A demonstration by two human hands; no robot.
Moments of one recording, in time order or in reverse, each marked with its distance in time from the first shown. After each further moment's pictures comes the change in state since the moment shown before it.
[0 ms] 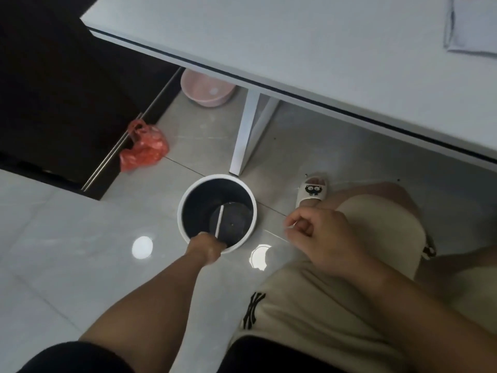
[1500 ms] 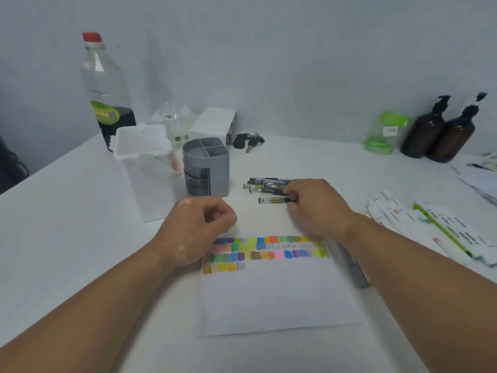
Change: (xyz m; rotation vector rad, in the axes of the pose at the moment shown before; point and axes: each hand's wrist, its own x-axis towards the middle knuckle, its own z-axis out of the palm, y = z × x) left_hand -0.137 0.445 -0.292 -0.366 0.446 1.176; right_hand 0.105 -0.019 -0.425 -0.670 0.608 0.139
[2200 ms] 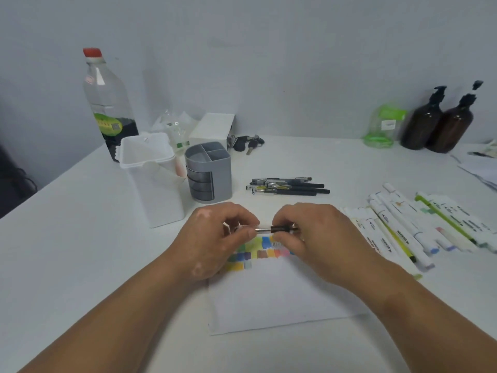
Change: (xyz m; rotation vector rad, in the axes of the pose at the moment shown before) left_hand -0.017 0.017 0.002 0.005 -0.065 0.236; right_hand -0.088 -0.045 -0.019 0.110 0.080 -0.167
